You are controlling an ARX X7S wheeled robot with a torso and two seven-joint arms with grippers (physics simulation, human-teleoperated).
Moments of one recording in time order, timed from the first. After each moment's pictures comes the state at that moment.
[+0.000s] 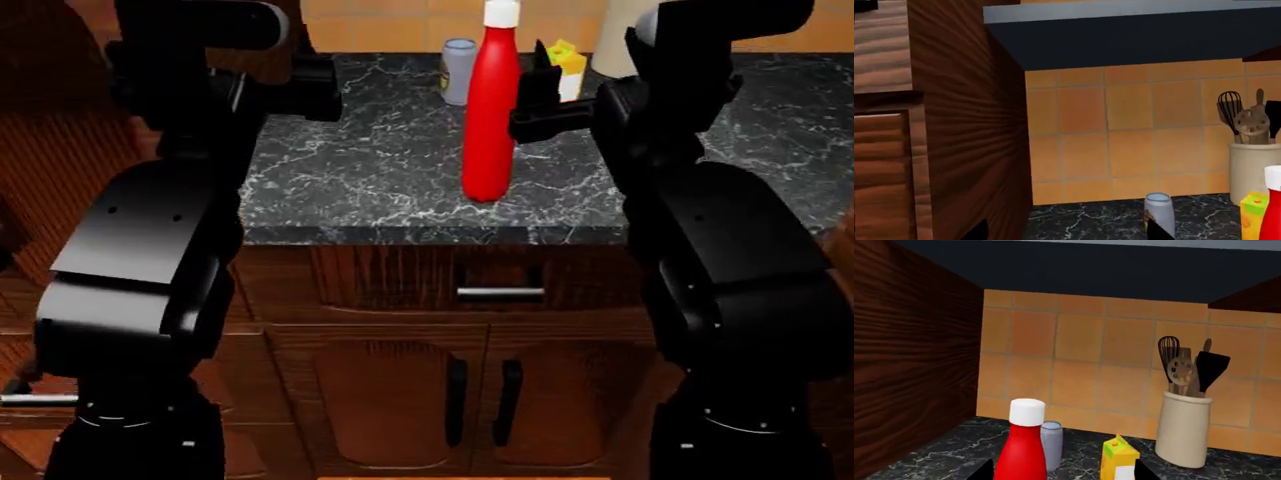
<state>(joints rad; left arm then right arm) -0.97 -0.11 0.10 0.13 -0.13 -0.75 -0.07 0.97 0.16 -0.10 -0.17 0.20 0.83 -0.02</state>
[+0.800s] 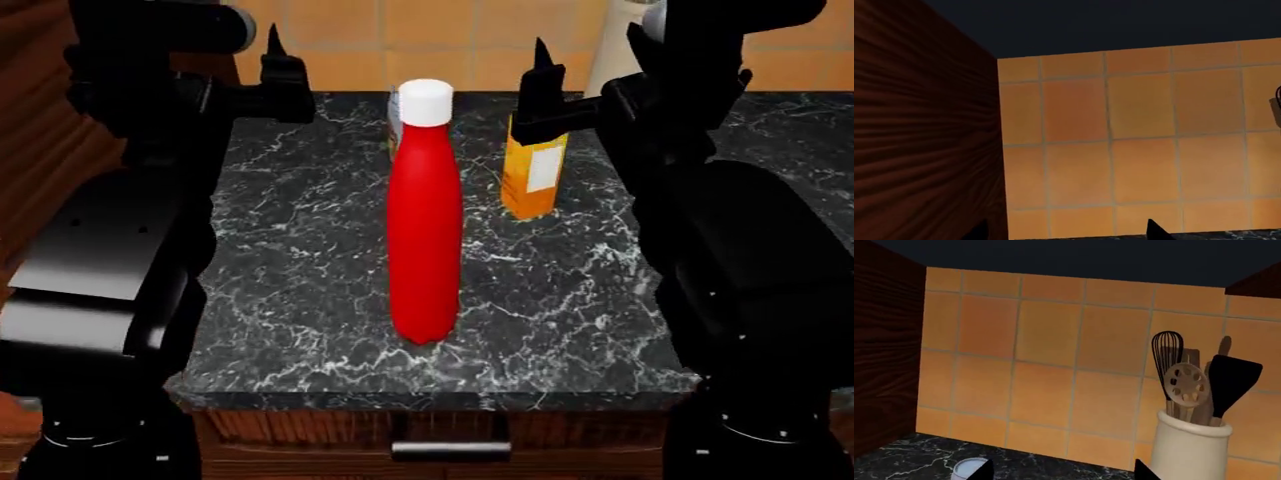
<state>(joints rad) -0.94 -0.17 0.09 0.21 -0.16 -0.79 -0.11 0.98 0.19 -0.11 -0.24 0.25 0.90 -0.02</state>
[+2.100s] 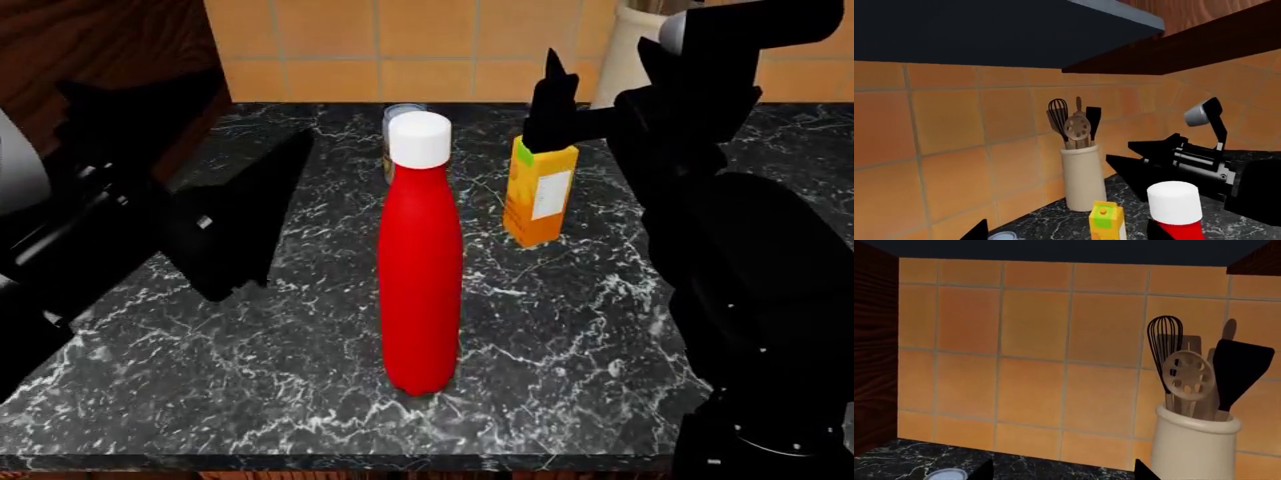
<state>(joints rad) -0.78 -0.41 -0.34 0.68 -0.86 -1.17 0.42 0.95 0.22 -0.08 -0.26 0.30 0.92 0.02</state>
